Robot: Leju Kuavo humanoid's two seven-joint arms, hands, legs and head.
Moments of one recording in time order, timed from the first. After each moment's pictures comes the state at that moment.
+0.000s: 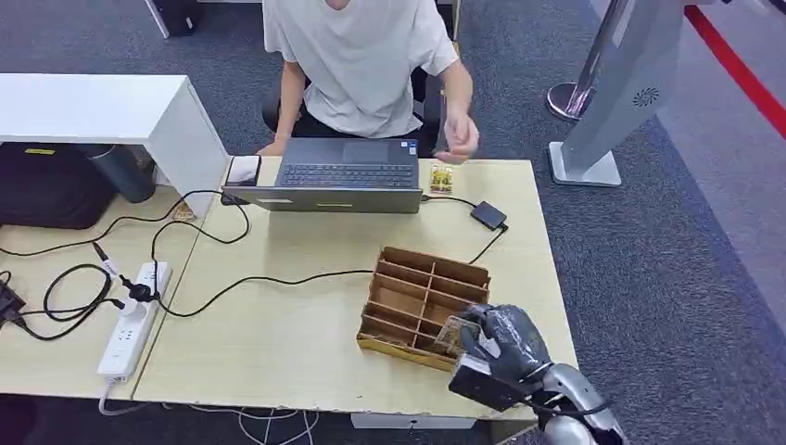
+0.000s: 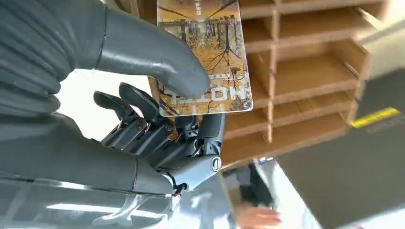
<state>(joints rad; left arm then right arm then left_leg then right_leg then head) -0.05 -0.07 1.16 -0.20 -1.33 -0.21 -0.03 -0.12 -0.29 0.56 -1.43 0.55 -0.13 -0.18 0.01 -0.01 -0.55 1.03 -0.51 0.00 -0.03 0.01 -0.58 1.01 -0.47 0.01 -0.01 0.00</state>
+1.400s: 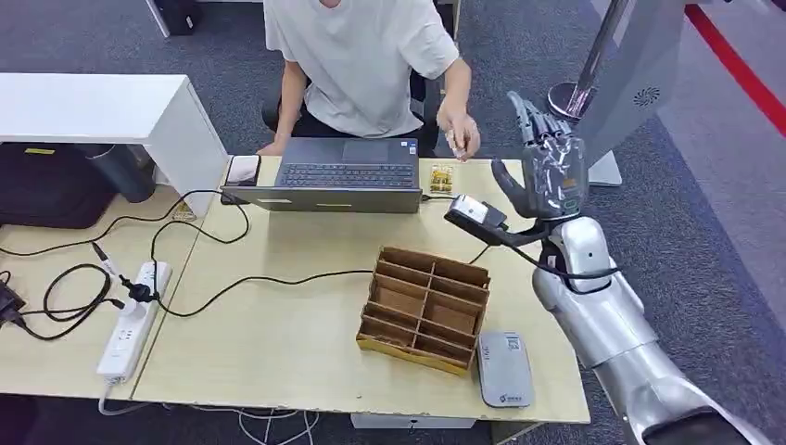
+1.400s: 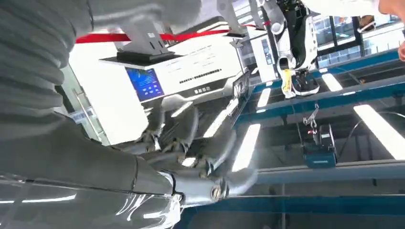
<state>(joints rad) -0.06 -0.07 1.11 -0.20 -1.40 -0.24 -0.08 -0.69 -0.14 0.52 -1.01 1.11 -0.69 -0.04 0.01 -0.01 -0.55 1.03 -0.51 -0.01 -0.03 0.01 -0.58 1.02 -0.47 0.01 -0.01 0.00</state>
